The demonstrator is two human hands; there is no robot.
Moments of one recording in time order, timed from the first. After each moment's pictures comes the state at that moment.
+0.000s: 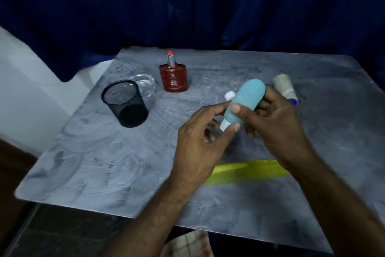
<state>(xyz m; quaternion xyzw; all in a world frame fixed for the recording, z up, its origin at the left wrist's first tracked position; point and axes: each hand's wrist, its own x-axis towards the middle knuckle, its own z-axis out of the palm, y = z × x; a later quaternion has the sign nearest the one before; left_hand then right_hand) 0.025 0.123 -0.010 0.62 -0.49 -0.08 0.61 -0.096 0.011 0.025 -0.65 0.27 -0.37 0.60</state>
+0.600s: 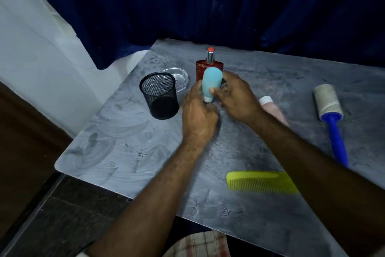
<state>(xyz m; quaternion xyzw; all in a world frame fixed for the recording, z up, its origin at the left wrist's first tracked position) 0.112 0.094 -0.024 0.78 -0.31 -0.08 0.53 0.056 -0.026 -0.004 -0.88 0.23 -0.23 0.35</state>
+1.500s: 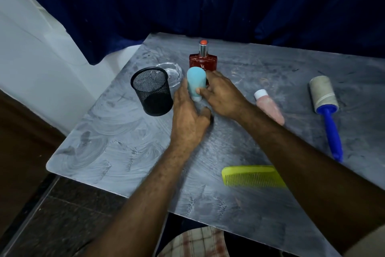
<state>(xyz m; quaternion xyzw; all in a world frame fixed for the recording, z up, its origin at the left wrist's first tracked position) 0.112 0.112 -0.032 0.79 -0.34 -0.11 0.51 0.070 -0.015 -0.003 -0.93 0.23 -0.13 0.26</state>
